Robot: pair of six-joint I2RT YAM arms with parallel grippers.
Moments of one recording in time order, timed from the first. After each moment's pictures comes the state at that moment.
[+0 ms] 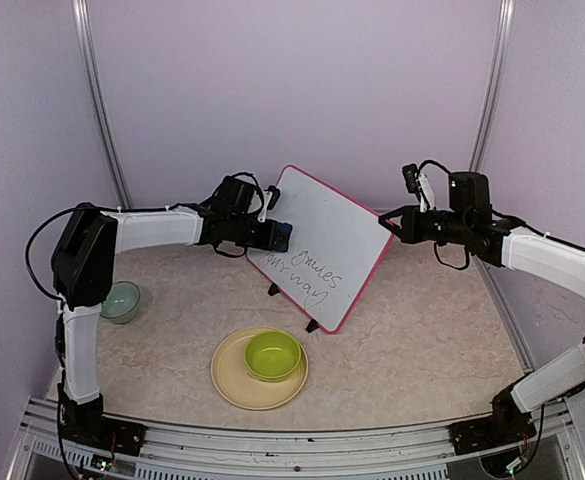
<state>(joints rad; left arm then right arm) -0.60 2.10 1.62 -0.16 0.18 -0.20 0.39 1.38 1.01 0.00 -0.44 0.21</state>
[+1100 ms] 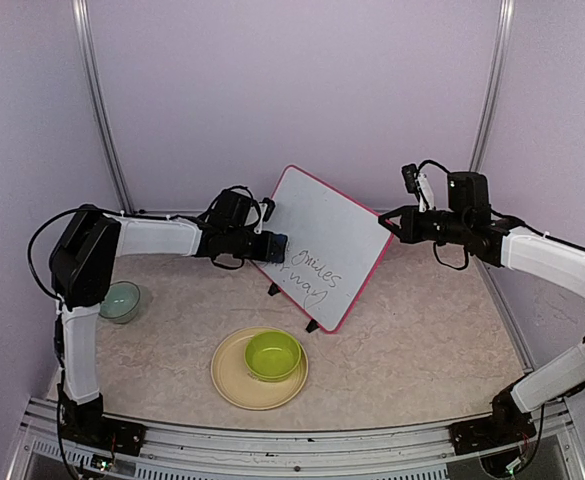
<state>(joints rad) -0.60 2.09 1.51 -0.06 0.17 -0.26 0.39 1.38 1.01 0.00 -0.42 0.21</state>
